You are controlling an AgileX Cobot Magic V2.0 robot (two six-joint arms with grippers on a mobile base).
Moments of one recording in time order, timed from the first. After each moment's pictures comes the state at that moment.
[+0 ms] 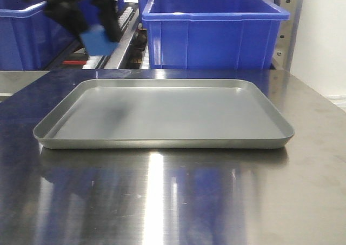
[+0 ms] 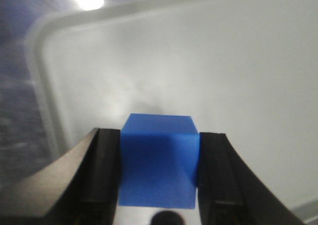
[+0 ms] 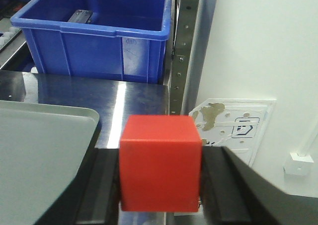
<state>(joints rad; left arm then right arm) -0.46 1.72 -1.53 -0.06 0.86 -0.13 0.04 0.43 -0.46 0.05 0.25 -0.07</state>
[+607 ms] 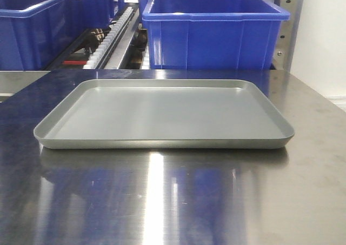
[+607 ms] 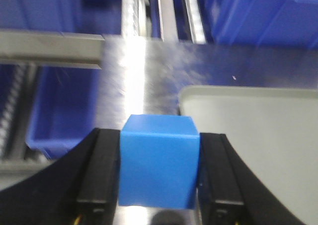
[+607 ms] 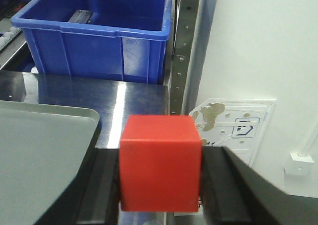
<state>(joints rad) -0.19 0.84 -0.67 -0.06 0.27 -0.06 0.04 0.43 -0.46 0.05 0.25 -0.07</state>
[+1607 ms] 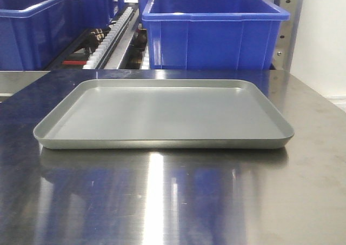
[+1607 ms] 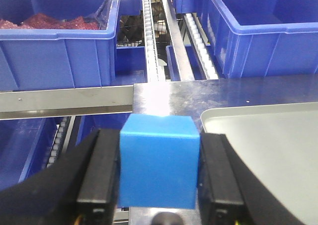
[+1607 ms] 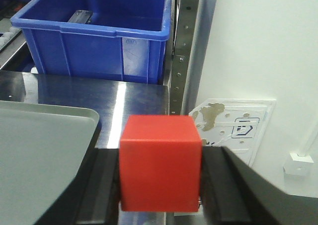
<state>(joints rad) -0.16 0.48 -0.48 0.06 0.26 -0.04 0.04 0.43 -0.46 0.05 0.25 -0.07</state>
